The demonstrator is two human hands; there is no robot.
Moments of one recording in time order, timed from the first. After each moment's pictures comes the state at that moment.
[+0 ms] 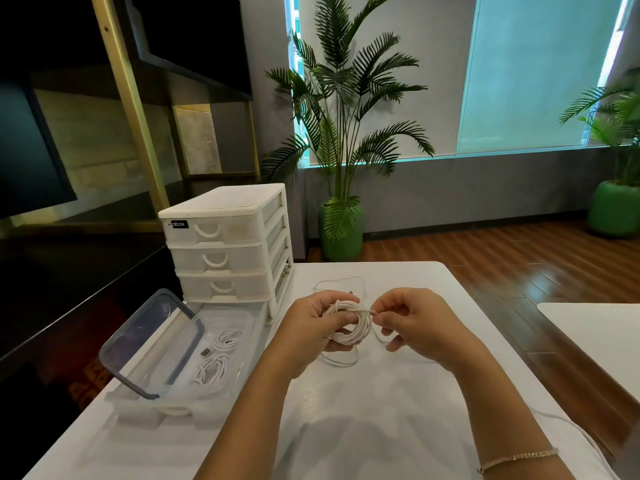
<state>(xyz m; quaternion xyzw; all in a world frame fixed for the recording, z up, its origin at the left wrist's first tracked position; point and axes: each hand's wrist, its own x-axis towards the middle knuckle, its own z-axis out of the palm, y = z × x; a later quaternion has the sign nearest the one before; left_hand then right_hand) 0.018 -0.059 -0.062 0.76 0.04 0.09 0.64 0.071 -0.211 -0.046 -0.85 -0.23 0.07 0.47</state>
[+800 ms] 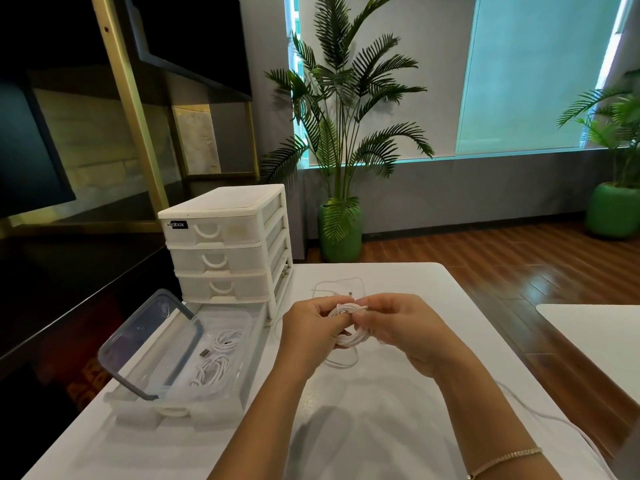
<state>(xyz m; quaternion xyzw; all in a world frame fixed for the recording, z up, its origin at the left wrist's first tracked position) 0.027 -0.066 -0.074 0.76 0.12 0.18 0.61 0.060 -0.200 -0.046 -0.74 -0.19 0.17 0.62</state>
